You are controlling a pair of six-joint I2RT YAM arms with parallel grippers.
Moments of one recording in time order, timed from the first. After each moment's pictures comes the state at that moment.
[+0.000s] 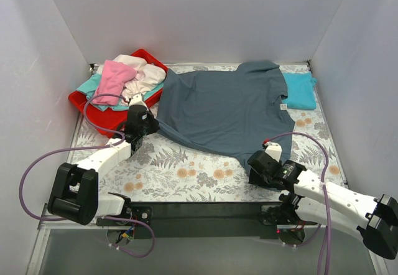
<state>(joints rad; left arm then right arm) -0.30 1.30 0.65 0.09 -0.12 -0.54 0.90 0.84 0.44 -0.79 0.37 0.94</state>
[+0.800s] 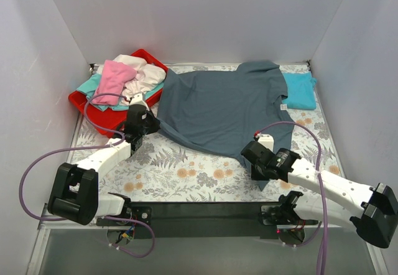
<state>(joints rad) -0.30 1.30 0.65 0.11 -0.09 -0.52 0.91 0.97 0.60 -0.89 0.35 0.86</state>
